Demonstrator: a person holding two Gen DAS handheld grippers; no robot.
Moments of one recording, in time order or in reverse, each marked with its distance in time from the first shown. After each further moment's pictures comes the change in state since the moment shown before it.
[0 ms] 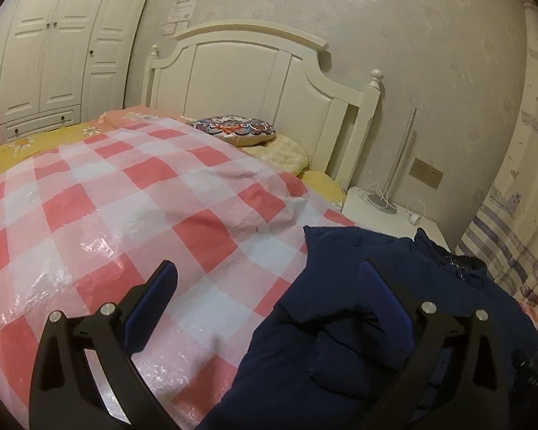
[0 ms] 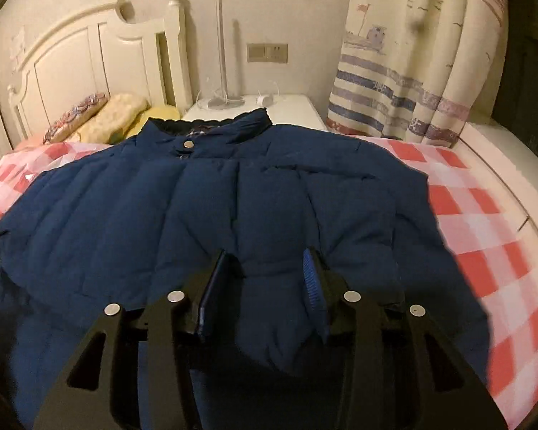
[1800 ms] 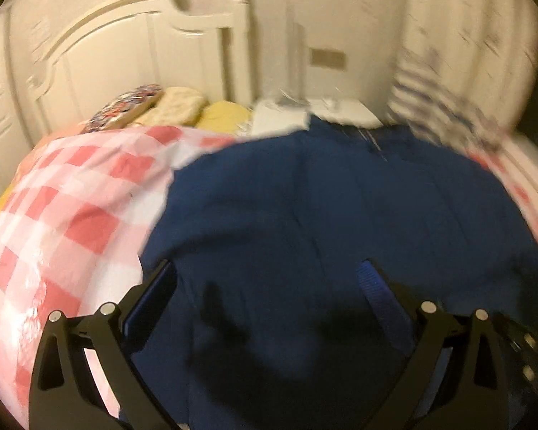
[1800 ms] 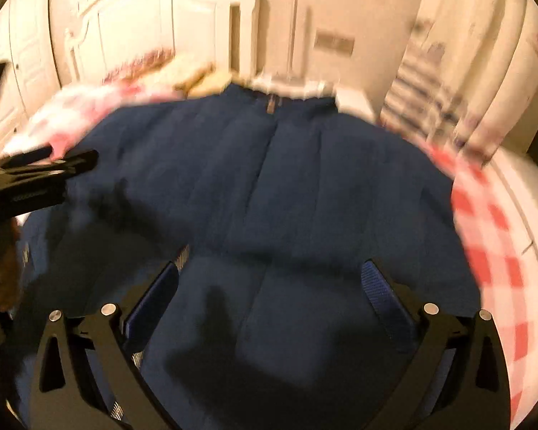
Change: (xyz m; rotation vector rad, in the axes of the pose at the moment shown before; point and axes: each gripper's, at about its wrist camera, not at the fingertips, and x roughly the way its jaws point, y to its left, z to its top) left arm -0.011 -0.104 -0.044 0.512 0.331 -0.221; right arm -0.051 0.028 -0.033 -0.231 0.149 0.129
